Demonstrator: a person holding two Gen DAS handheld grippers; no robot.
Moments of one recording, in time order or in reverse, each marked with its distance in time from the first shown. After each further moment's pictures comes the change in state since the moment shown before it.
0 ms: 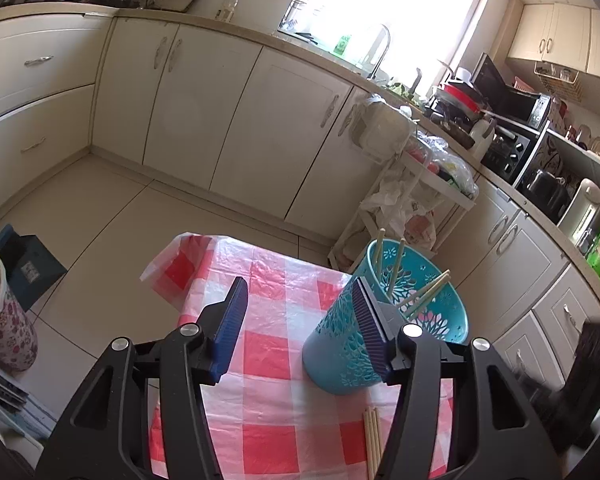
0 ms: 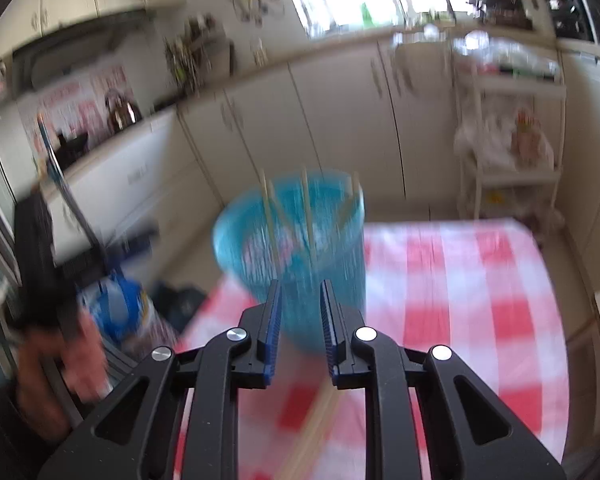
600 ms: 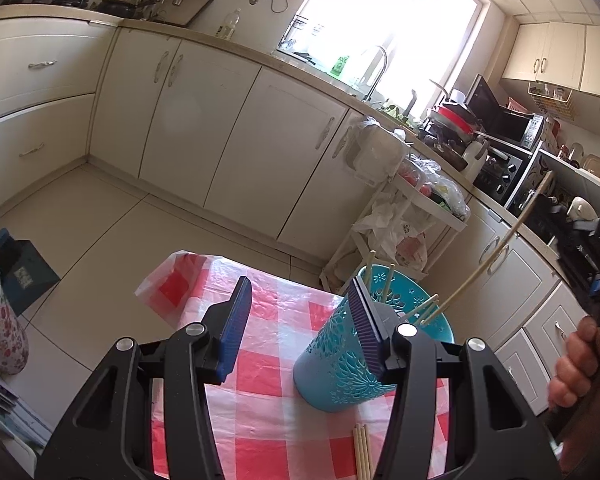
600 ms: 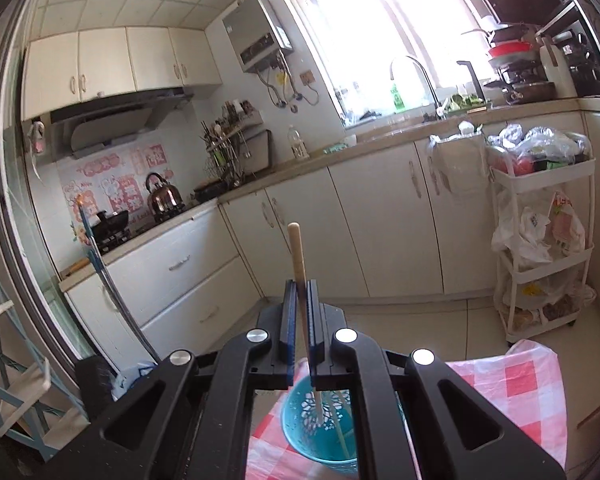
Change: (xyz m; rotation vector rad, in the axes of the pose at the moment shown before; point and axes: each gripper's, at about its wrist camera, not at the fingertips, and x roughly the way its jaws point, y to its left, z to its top) left arm -0.012 0.003 0.008 -0.028 -0.078 -0.034; right arm -0.046 0.019 0.136 0.003 -0.339 0.151
